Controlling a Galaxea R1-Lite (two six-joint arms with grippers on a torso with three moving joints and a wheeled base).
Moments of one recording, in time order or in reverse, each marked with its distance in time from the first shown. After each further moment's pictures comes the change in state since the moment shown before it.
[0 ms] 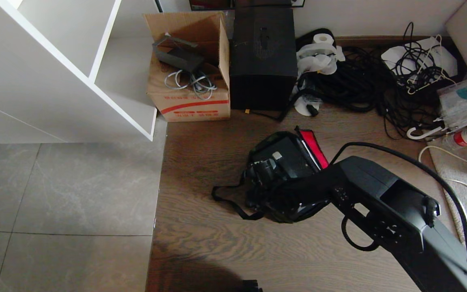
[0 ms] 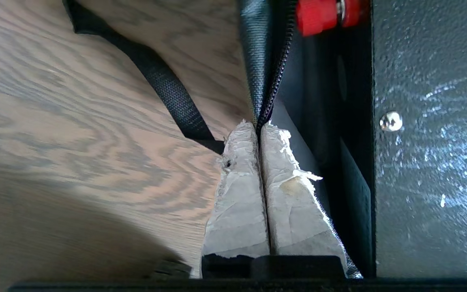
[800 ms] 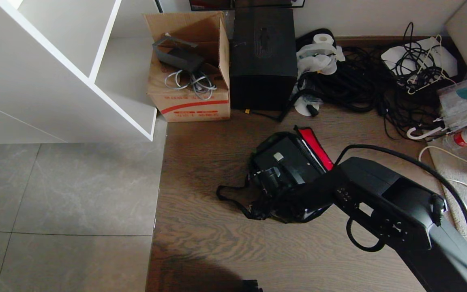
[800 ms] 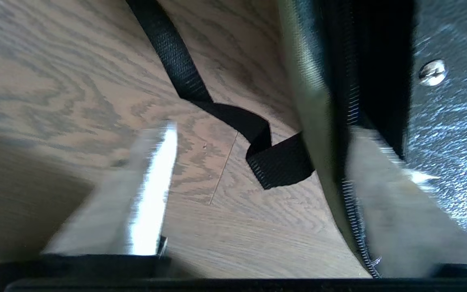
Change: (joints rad) left arm 0.000 0.000 -0.001 -0.001 -0.001 0.000; right arm -0.016 -0.019 0.131 -0.021 -0.002 -0.056
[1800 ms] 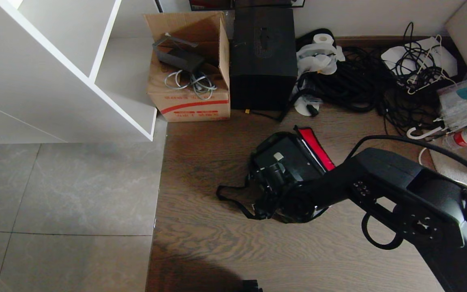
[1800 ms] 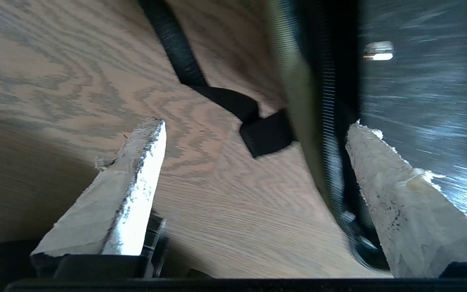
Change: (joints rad) left arm 0.000 0.000 0.000 0.001 0.001 0.000; right arm 0.009 -0.103 0.107 0.006 -0.013 -0.009
